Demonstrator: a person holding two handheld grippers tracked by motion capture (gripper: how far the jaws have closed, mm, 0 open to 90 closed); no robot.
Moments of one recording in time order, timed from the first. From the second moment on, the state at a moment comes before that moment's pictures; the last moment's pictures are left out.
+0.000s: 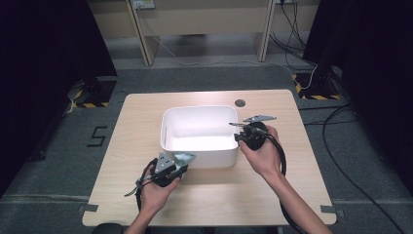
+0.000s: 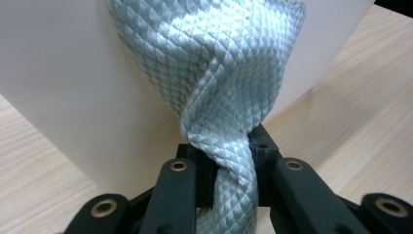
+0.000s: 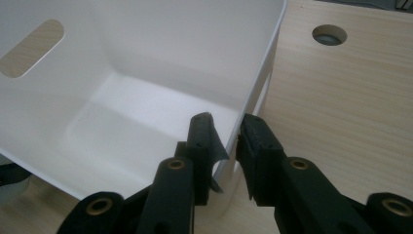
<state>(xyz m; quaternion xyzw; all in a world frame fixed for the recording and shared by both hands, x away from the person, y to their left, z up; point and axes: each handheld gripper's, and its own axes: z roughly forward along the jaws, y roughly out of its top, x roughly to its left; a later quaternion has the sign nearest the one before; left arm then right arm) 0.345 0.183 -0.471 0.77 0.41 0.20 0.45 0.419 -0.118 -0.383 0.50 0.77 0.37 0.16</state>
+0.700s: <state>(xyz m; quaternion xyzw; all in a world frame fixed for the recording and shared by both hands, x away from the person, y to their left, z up) 0.344 0.180 -0.460 0.76 0.41 0.21 0.46 0.419 -0.118 -0.383 0.50 0.77 0.37 0.16</state>
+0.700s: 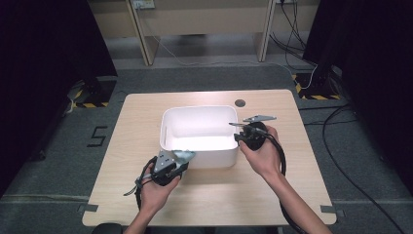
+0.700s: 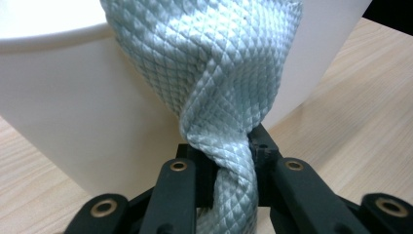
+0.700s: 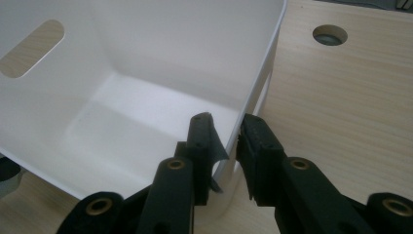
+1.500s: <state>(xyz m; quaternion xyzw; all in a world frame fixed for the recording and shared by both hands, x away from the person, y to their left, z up) 0.345 0.169 -0.463 0.77 0.40 0.20 0.45 0.419 -0.118 -0.384 0.50 0.77 0.37 0.16</state>
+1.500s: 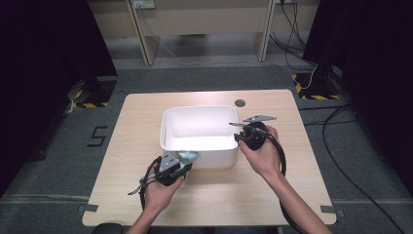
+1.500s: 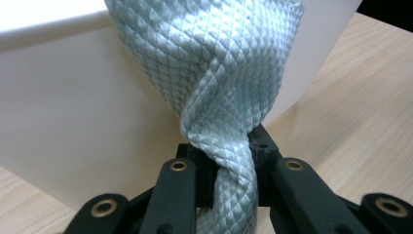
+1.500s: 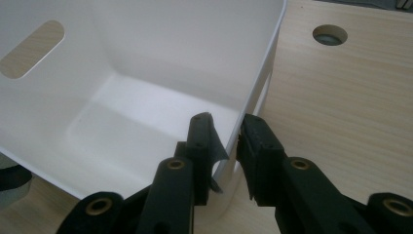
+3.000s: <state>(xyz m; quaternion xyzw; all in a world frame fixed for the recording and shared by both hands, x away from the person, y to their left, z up) 0.351 0.159 -0.498 0.78 0.42 0.20 0.41 0.419 -0.116 -0.384 0.50 0.77 0.37 0.17</state>
